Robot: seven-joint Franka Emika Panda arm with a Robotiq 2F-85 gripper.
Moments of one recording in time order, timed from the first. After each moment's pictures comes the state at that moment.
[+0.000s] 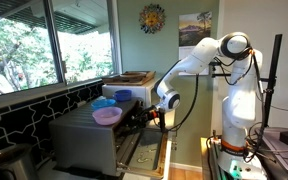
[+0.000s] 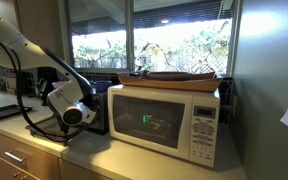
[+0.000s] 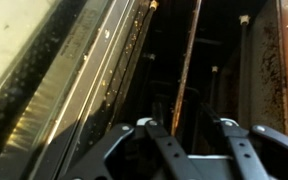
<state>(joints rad) 0.01 -0.12 0.00 -2.62 2.05 2.09 -1.19</state>
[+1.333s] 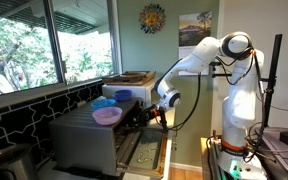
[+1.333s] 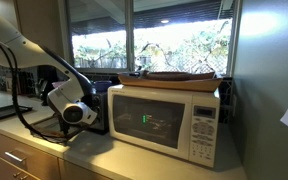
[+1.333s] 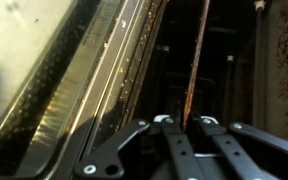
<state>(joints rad) -0.01 -0.14 0.00 -2.63 1.99 2.16 -1.10</state>
